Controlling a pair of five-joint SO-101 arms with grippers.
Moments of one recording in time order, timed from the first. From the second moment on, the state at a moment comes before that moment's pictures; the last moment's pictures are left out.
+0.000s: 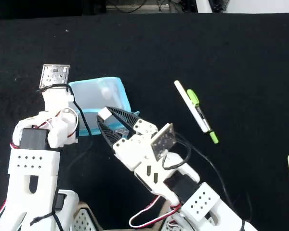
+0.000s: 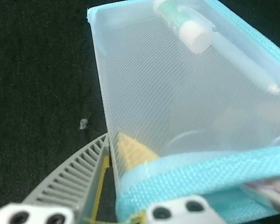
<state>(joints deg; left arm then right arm) -3.1 -50.0 43.7 72.5 -1.3 -43.3 -78.3 87.5 0.5 -1.8</state>
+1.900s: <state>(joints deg) -2.8 -50.0 44.4 72.5 -1.3 -43.4 -86.4 75.7 39.3 3.4</state>
